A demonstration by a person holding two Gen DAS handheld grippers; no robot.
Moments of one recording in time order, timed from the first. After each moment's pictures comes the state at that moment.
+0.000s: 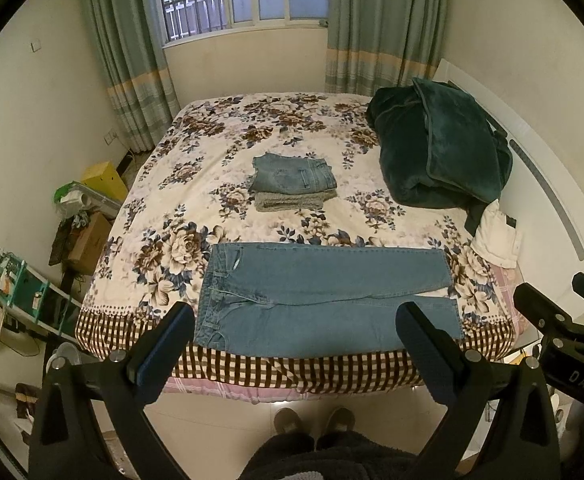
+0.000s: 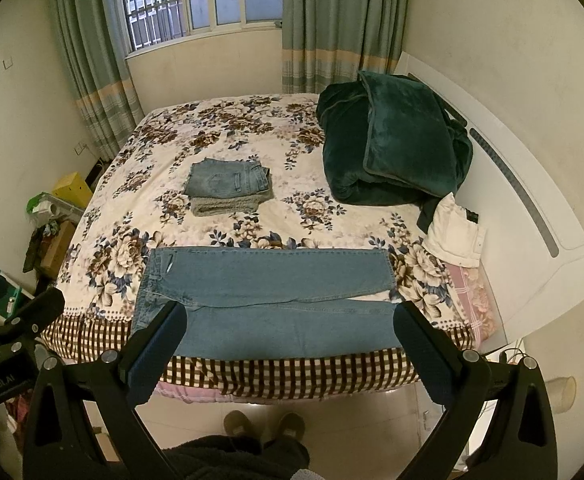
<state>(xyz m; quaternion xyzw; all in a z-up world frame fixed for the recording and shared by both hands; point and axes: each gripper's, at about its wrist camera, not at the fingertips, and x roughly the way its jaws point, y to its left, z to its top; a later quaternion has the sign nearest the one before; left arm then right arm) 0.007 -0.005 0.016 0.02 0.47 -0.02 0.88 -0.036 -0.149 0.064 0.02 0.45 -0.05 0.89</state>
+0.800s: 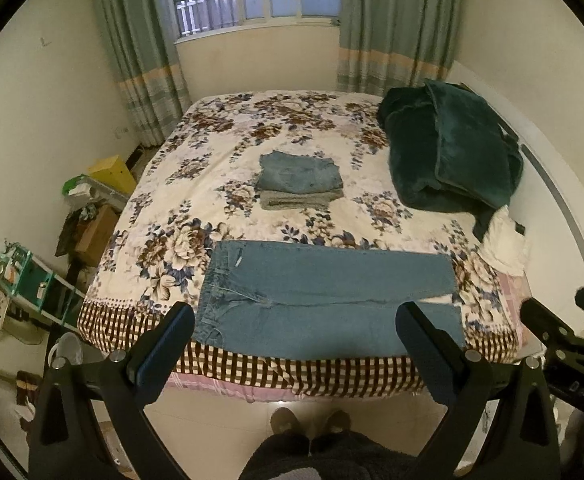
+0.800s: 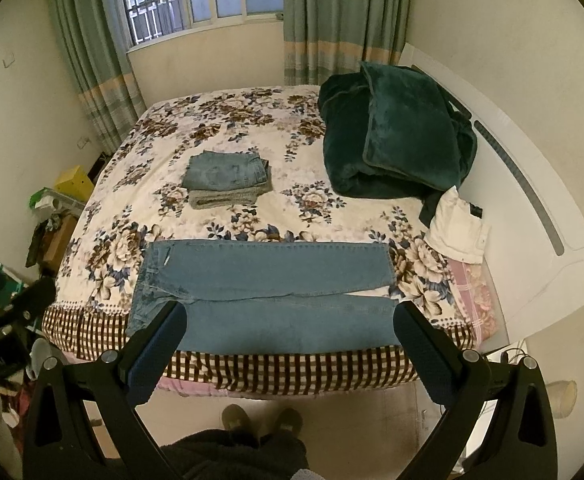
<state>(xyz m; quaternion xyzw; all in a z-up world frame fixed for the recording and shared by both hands) 0.030 -0.011 0.018 0.01 0.47 0.00 0.88 -0.037 -0.184 0.033 0.03 0.46 -0.04 0.89</state>
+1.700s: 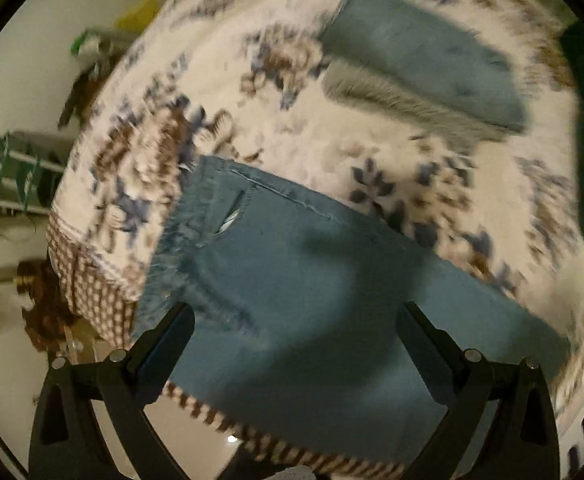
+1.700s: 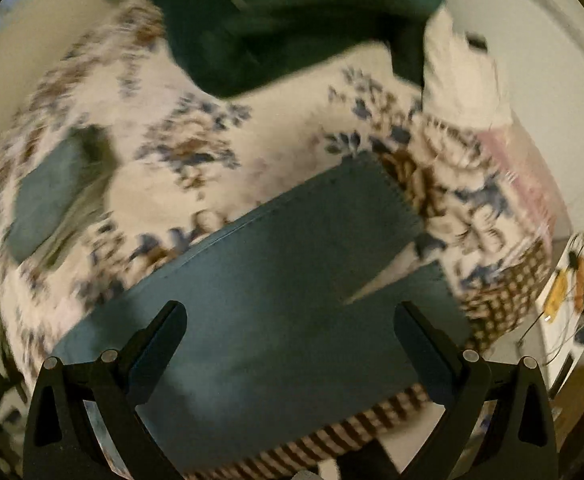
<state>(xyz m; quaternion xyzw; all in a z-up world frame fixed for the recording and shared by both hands) 0.415 0.038 -0.391 -0.06 0.69 0.21 0.69 0.382 -0.402 -0.423 0.26 0.63 -0.23 0.70</state>
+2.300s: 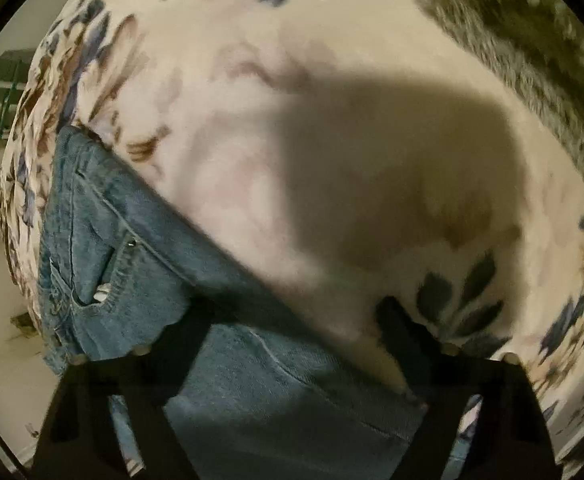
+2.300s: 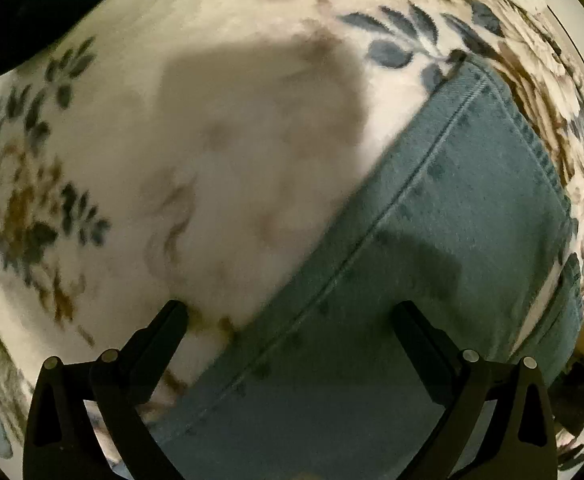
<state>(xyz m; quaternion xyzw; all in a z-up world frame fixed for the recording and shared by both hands) 0.509 0.087 -0.582 -0.16 0.73 0.28 0.59 0.488 -0.446 -0.673 0.35 0.67 -0.34 0.56</state>
